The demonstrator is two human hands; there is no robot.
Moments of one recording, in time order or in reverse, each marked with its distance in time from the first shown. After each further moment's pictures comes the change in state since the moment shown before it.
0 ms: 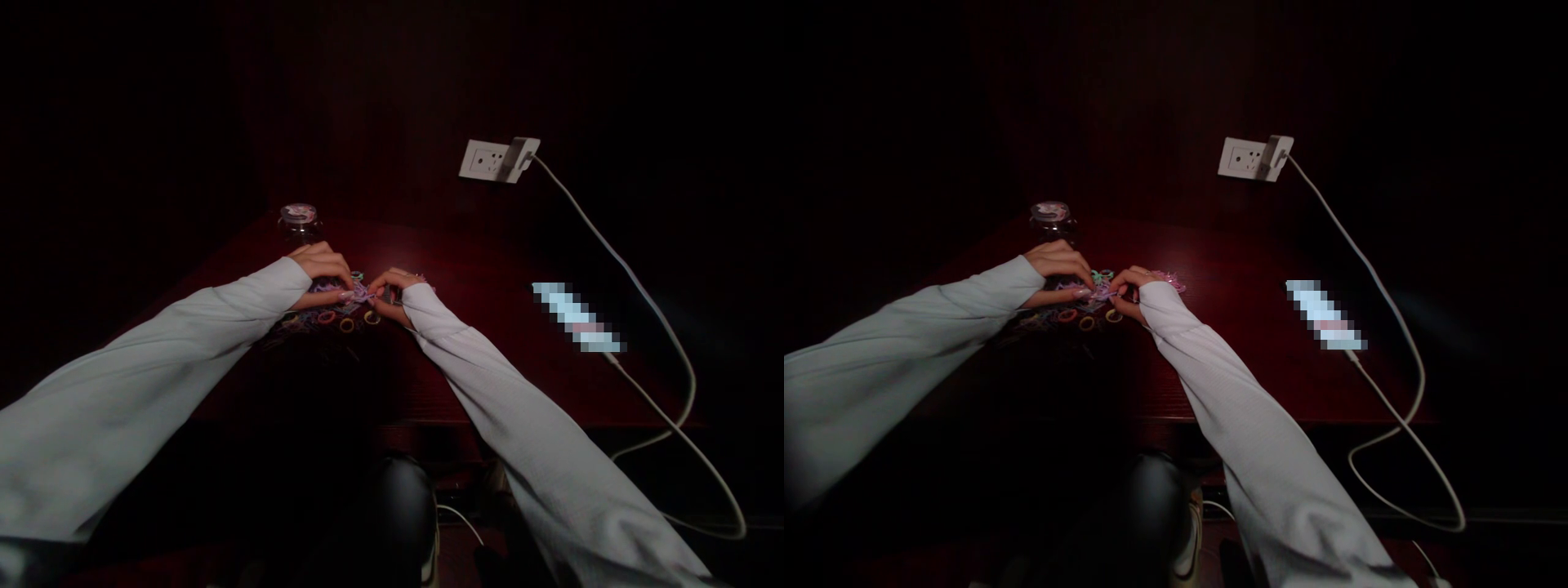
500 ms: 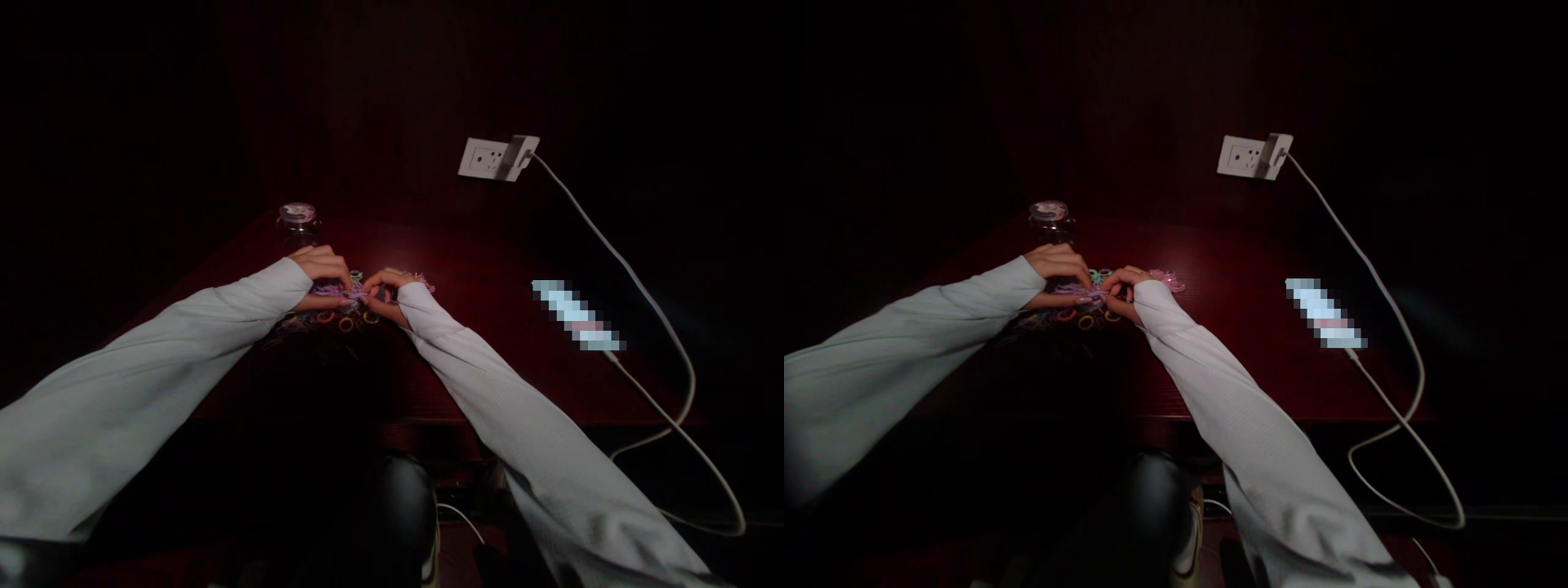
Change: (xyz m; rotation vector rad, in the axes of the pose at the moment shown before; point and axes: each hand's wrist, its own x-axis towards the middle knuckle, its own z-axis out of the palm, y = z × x) left_hand 0.001 0.002 -0.001 0.072 -0.023 0.083; right_hand 0.003 -0.001 0.013 0.077 0.021 0.013
